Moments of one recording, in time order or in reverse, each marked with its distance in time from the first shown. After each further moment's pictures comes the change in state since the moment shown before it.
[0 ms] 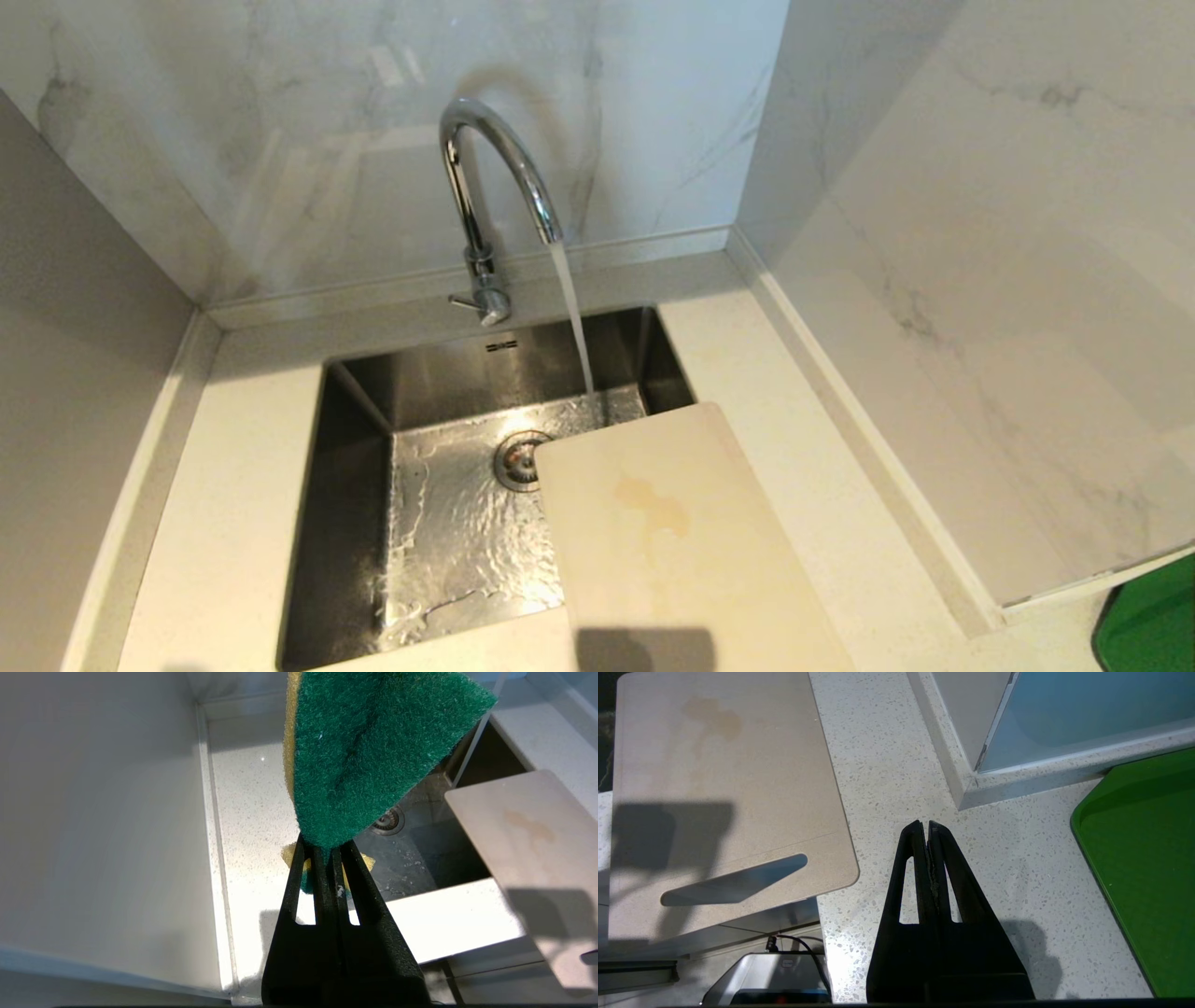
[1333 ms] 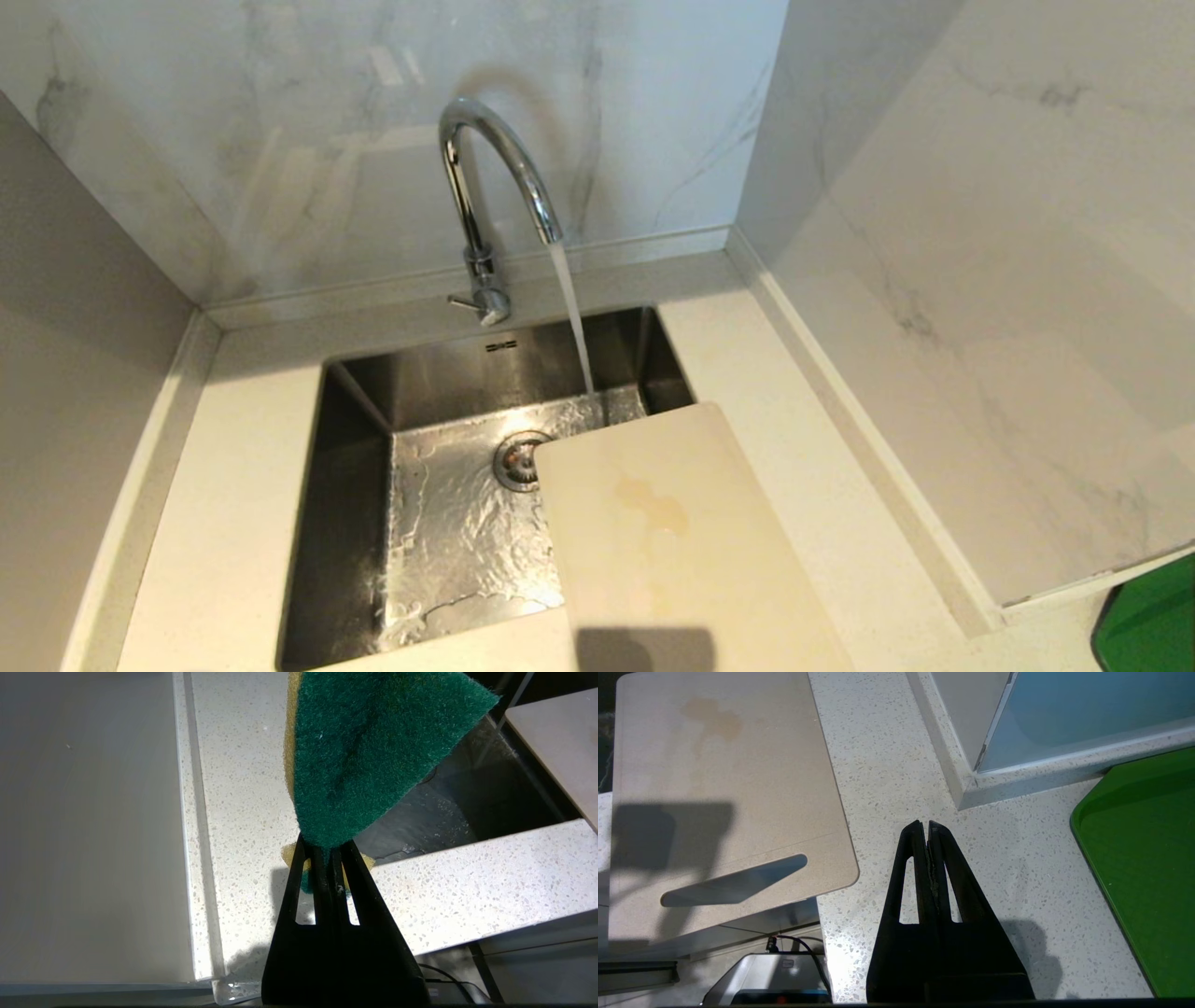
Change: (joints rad) left arm -0.010 -0.164 0.739 -0.513 0.009 0.024; right arm 0.000 0.000 0.000 0.000 0.000 0.000
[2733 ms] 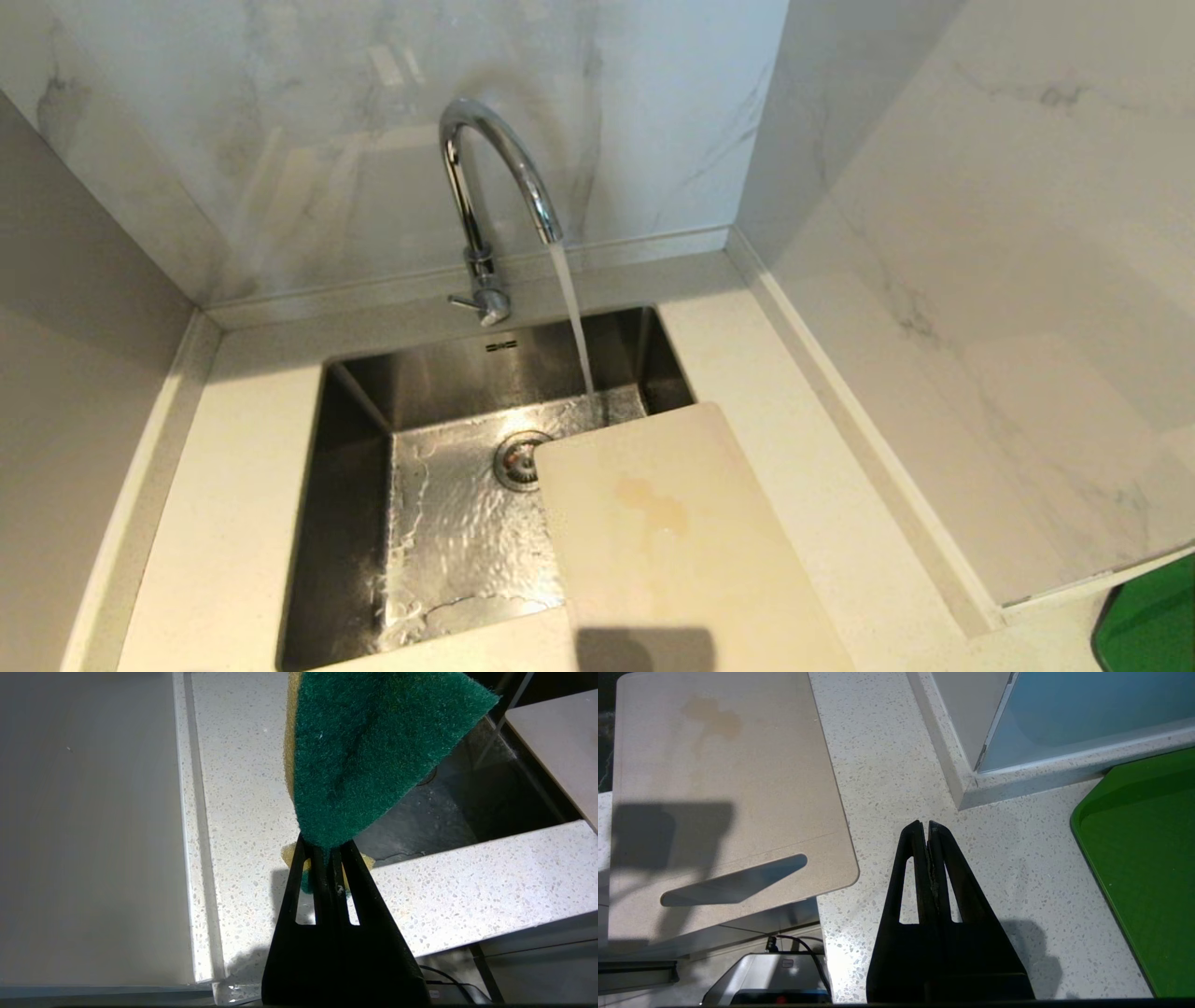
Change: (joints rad) left arm 0.000 0.000 0.006 -0.011 -0.001 0.002; right arm 0.000 0.000 0.000 0.000 0.000 0.000
